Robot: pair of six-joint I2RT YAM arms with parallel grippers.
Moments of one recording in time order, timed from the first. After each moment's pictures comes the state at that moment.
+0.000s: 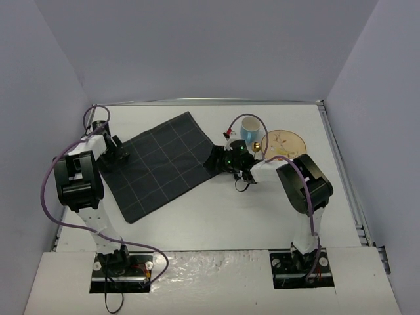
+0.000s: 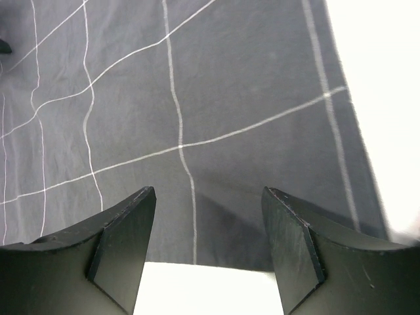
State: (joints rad) left arm 0.21 1.92 1.33 -0.57 -0.07 -0.46; right arm 0.54 1.93 0.93 0.43 -0.22 0.52
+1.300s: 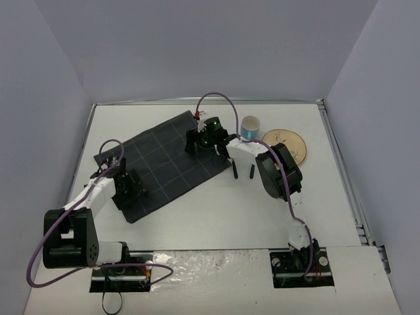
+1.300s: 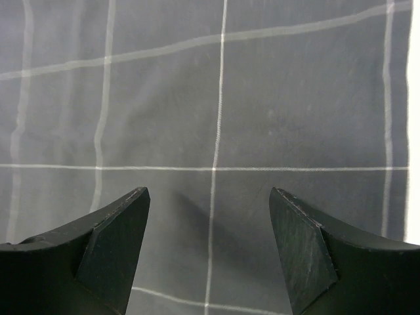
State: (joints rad) left arm 0.02 1.32 0.68 -0.60 0.06 -0.60; right arm 0.60 2.26 1.60 0.05 -0.24 0.24
